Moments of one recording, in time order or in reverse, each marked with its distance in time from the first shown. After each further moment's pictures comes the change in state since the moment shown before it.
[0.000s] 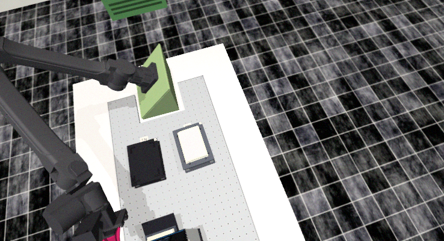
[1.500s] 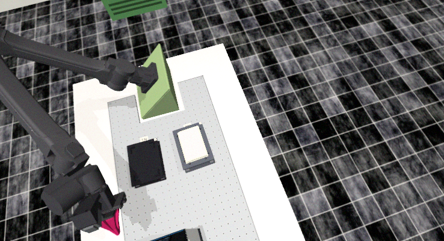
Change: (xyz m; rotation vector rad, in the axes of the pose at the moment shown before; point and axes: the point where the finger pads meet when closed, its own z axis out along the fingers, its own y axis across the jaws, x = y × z) arm 0.014 0.011 -0.042 -0.015 0.016 -0.016
